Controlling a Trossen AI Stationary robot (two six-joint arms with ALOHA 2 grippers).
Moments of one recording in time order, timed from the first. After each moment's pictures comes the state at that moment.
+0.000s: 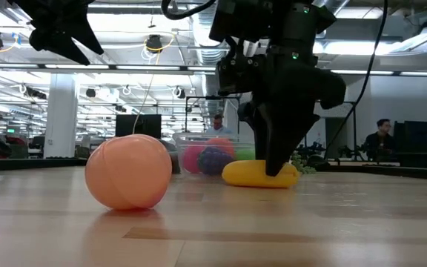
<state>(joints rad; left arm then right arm) -0.15 0.71 0.81 -0.94 -0.67 -0.74 0.21 2.00 1.37 -0.72 0.00 0.06</state>
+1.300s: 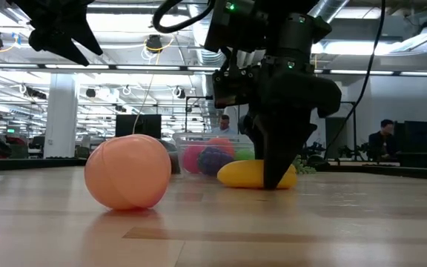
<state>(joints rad) -0.15 0.71 0.81 -0.95 -0.66 -0.75 0.21 2.06 1.37 -0.67 -0.07 0.13</state>
